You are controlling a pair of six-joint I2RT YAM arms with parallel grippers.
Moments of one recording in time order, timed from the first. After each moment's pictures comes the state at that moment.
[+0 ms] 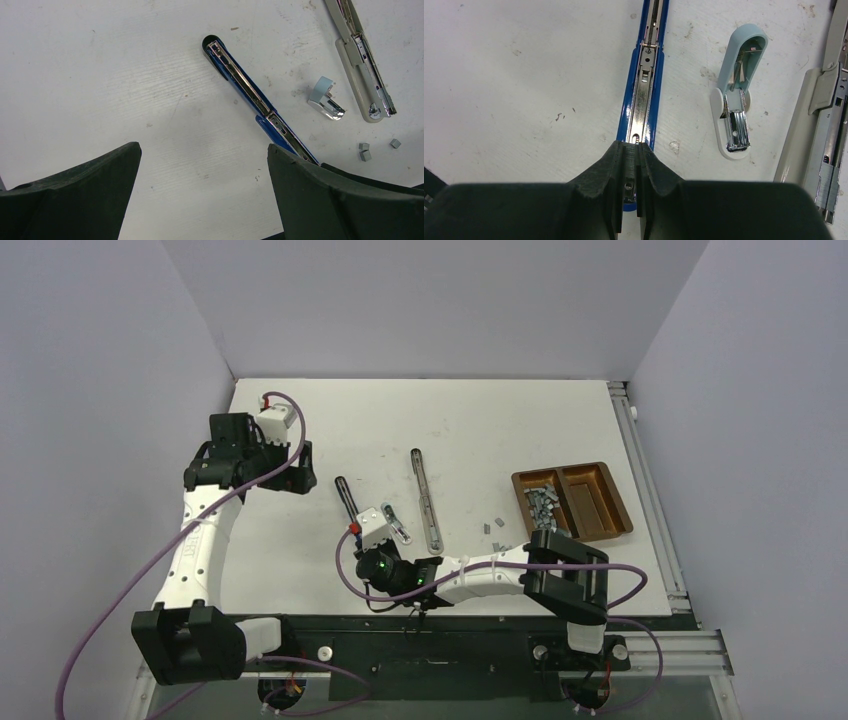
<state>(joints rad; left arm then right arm) 0.06 1.23 1.17 -0.78 0.31 0.16 1.34 1.86 1.07 0.14 0.63 0.43</state>
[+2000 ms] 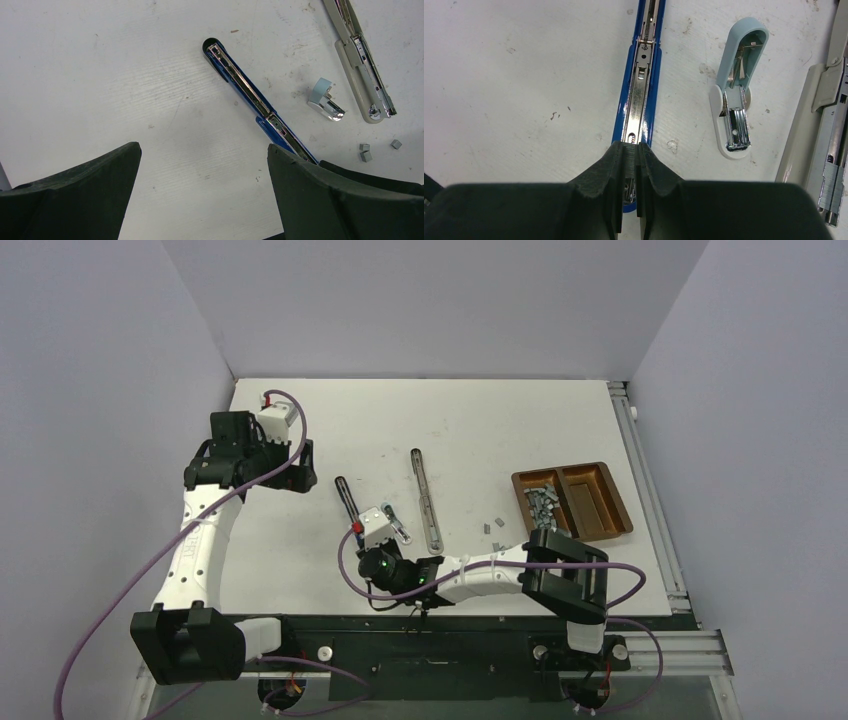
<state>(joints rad) 0.05 1.23 1.18 -0.79 0.30 0.17 1.32 1.86 1.05 0.15 0.61 0.45</state>
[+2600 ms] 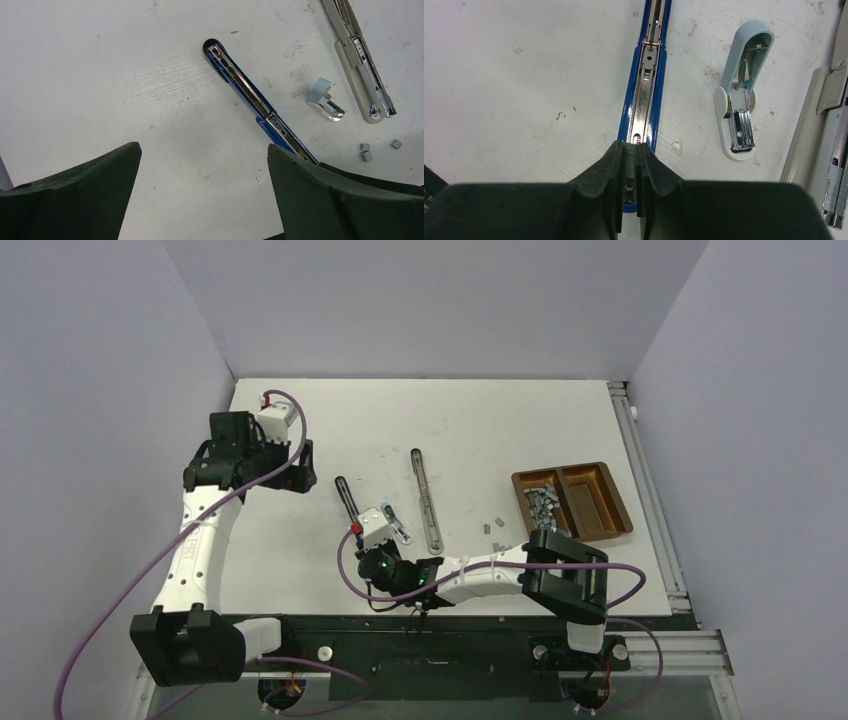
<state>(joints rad) 0.05 1.22 1.18 -0.79 0.30 0.17 1.33 1.86 1.05 0.17 0.61 0.43</state>
